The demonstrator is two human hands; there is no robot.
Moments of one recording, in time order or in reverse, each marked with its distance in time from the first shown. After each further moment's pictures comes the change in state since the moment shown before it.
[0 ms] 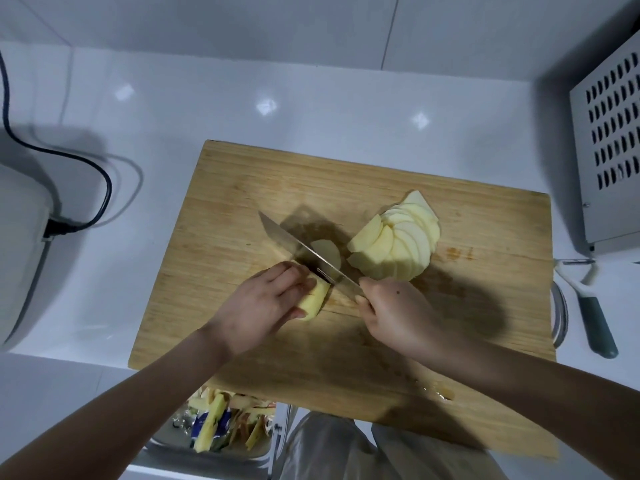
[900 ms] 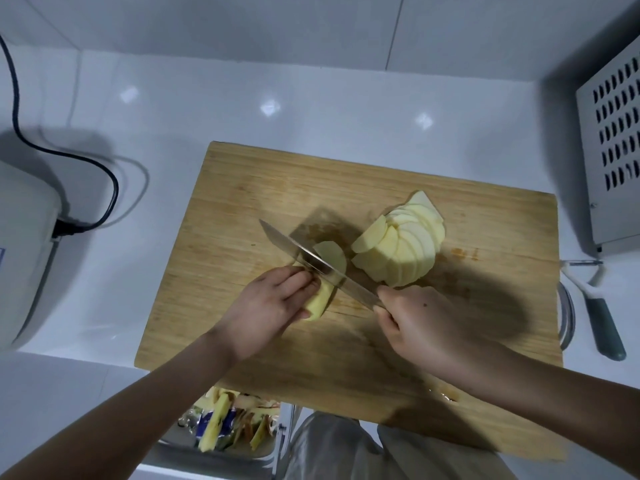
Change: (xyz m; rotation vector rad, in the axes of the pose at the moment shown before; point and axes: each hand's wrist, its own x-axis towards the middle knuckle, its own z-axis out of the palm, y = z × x) left_hand 0.000 0.004 0.000 0.055 0.043 0.004; right_hand -0.025 -0.001 -0.016 -0.046 0.048 -0.022
